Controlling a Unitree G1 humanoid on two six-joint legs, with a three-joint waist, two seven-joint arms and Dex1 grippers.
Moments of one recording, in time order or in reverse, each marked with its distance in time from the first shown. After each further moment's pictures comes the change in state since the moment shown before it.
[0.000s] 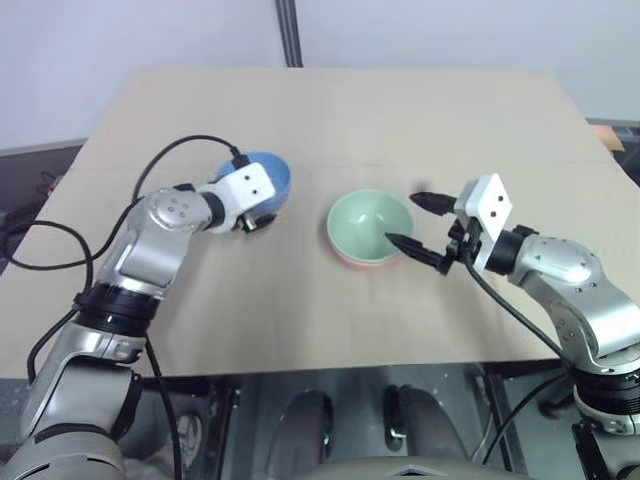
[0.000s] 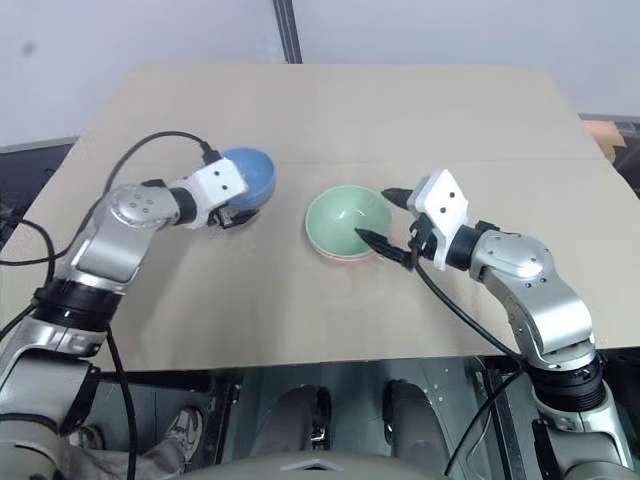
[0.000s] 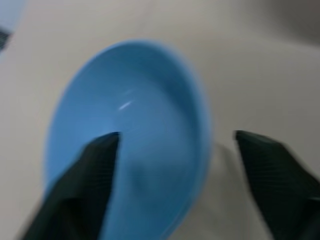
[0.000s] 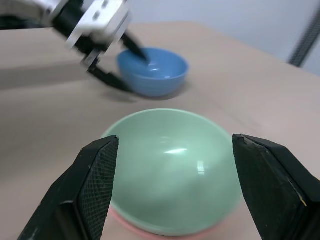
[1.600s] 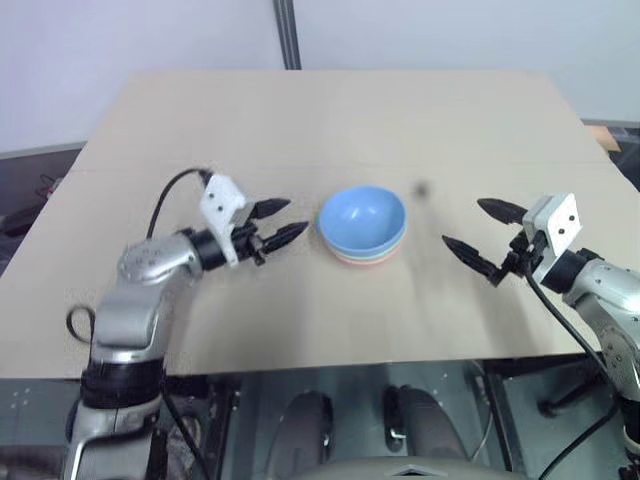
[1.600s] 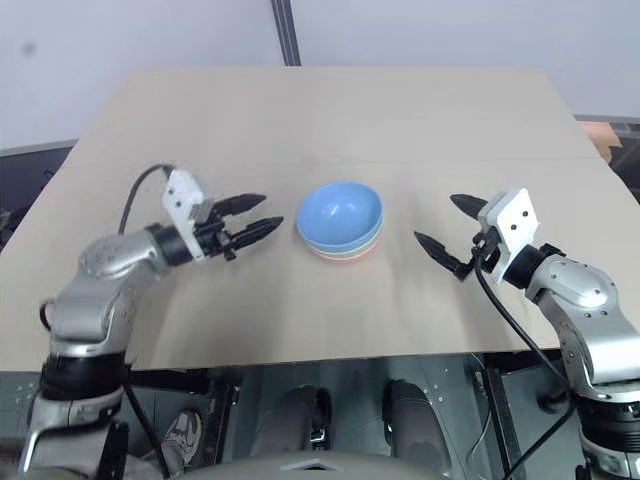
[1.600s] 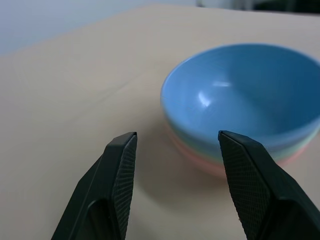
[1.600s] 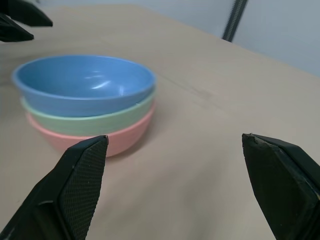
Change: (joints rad) left arm 0.474 -0.237 0.495 -0.433 -0.497 0.112 -0.012; right arm 0.235 -0.126 -0.183 0.143 0.047 -0.260 0.053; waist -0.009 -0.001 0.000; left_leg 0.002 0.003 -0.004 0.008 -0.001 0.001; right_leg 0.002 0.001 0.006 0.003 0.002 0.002
